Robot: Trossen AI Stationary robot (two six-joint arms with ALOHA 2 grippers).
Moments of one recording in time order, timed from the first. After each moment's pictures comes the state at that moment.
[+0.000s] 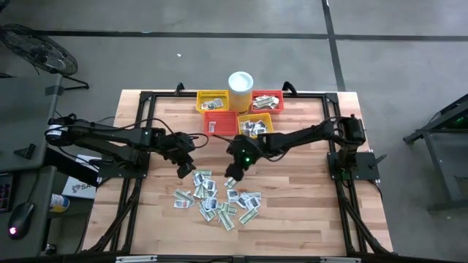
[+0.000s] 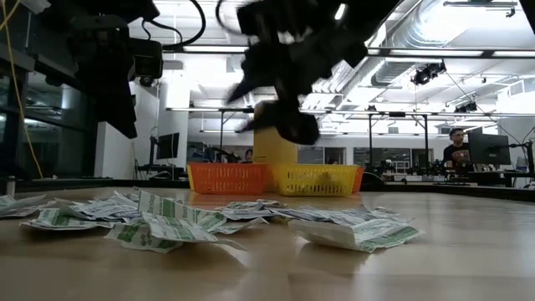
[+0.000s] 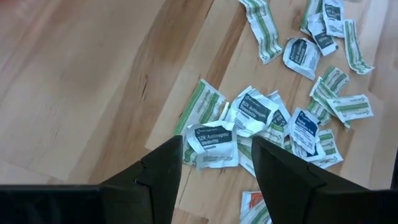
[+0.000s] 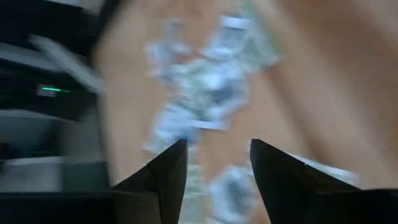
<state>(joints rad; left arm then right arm) 0.01 1.05 0.64 -0.52 0.13 -0.53 0.00 1.89 1.23 -0.05 -0.37 0.78</state>
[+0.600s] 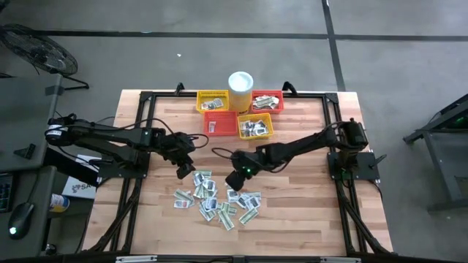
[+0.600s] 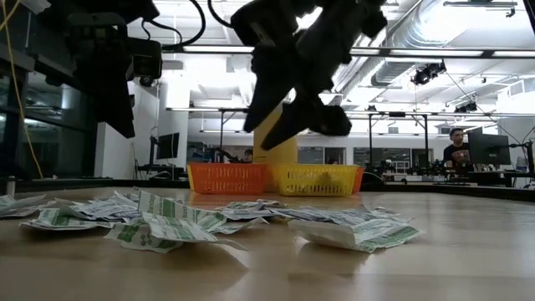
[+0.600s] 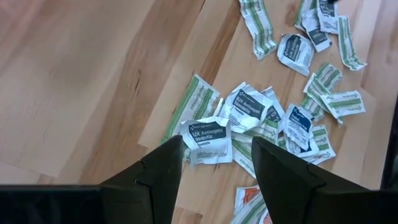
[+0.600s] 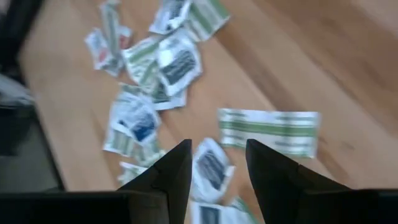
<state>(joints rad) 0.01 1.05 0.64 -0.53 0.15 -0.54 0.12 1.89 1.29 -0.29 -0.09 0.93</state>
